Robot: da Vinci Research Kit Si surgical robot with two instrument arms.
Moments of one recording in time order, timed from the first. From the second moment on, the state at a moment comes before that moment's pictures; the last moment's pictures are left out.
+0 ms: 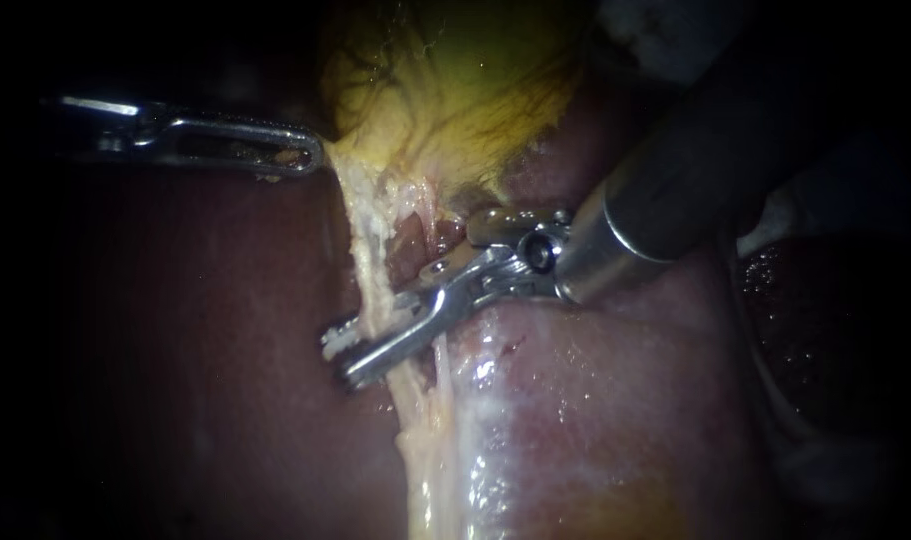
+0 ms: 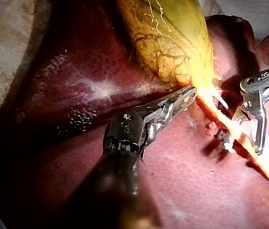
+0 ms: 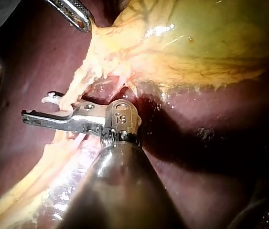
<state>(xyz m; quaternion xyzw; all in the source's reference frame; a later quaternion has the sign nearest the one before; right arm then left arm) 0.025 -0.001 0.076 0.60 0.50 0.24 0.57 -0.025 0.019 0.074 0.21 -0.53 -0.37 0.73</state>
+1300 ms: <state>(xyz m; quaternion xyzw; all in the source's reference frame) 0.026 -0.006 0.077 0.63 0.49 0.15 0.58 -0.025 0.019 0.074 0.21 -0.53 -0.37 0.73</state>
